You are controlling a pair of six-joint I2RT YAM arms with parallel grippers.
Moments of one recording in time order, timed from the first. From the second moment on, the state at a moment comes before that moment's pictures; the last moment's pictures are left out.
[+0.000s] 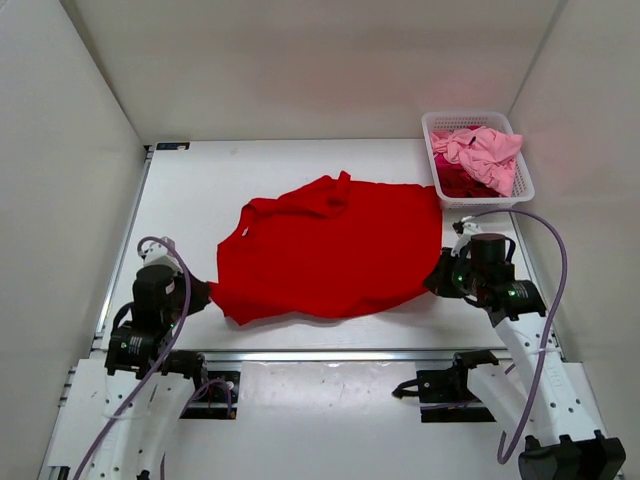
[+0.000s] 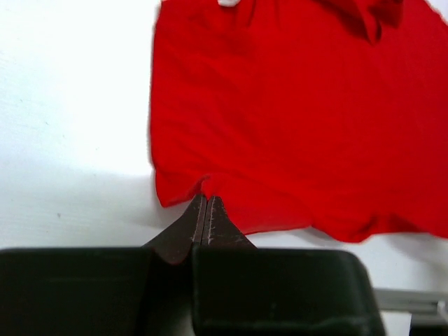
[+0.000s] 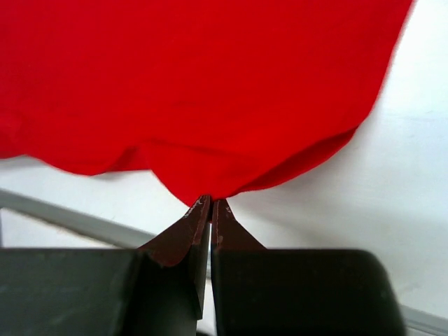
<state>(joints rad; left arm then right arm) -0.12 0.42 0.68 -0.86 -0.02 -0.52 0.12 0.74 0.72 -0.79 -0.26 0.26</state>
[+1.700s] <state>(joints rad) -0.22 1.62 1.21 -0.47 -0.08 -0.44 -0.15 1.25 0.73 -0.33 -0.25 0.46</state>
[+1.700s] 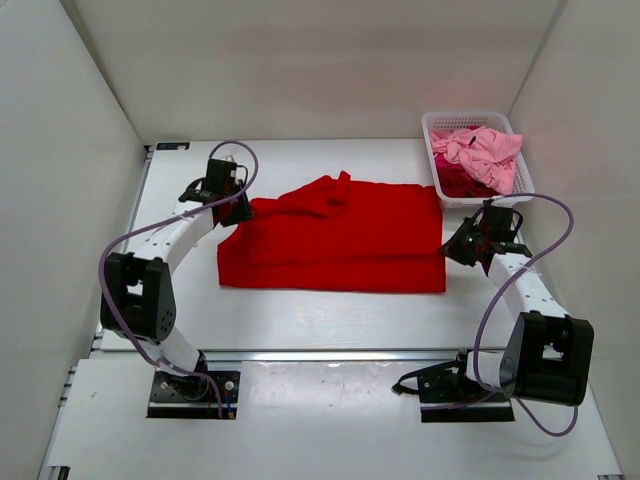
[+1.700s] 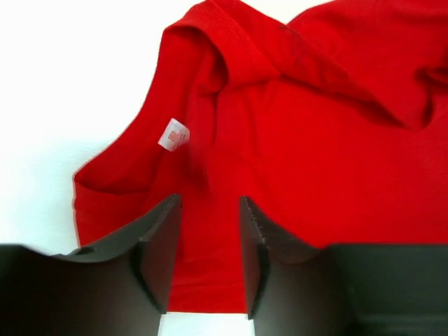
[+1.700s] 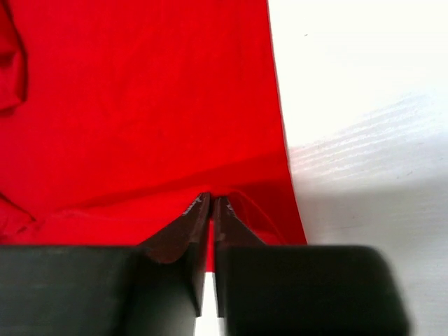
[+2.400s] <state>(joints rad) -0.06 1.04 0.59 -0.46 0.06 -0.53 0.02 0.84 0.54 -0.38 -0.26 0.45</state>
